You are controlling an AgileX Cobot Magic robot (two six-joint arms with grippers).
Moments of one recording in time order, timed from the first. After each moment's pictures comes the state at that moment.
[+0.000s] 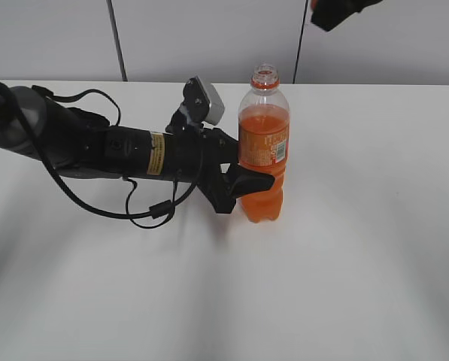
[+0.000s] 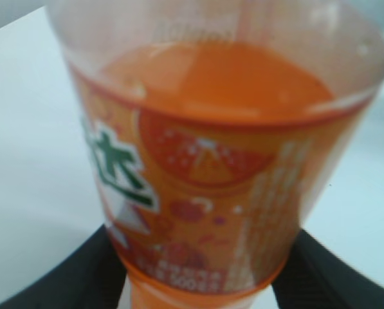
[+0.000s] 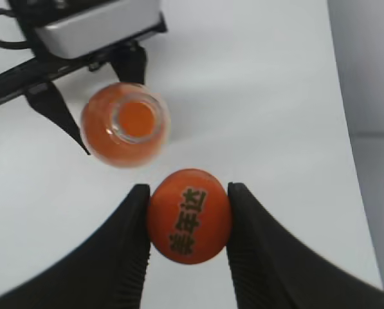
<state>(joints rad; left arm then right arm) -0.45 2.17 -1.16 1.23 -0.84 -0.74 0.49 1.75 -1.83 0.09 1.22 -0.96</state>
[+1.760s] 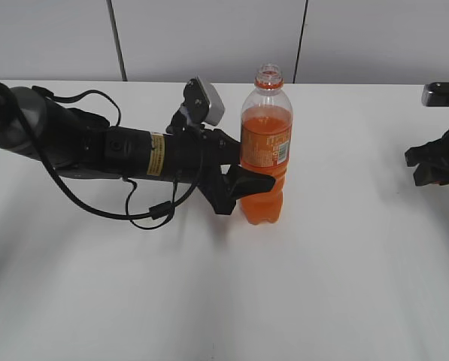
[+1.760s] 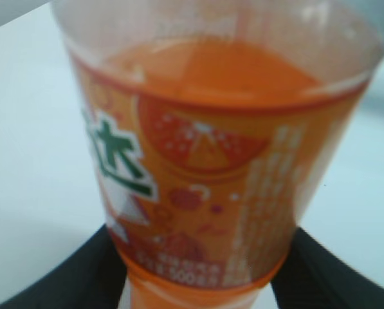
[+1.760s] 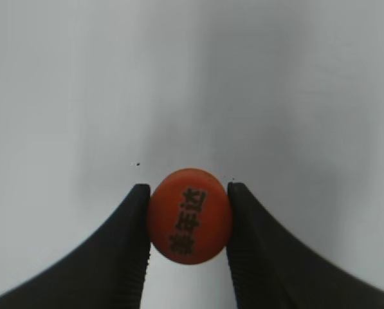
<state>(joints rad) -0.45 2.17 -1.16 1.23 -0.86 -0.74 -0.06 1.88 -1.05 0.15 0.44 -0.29</state>
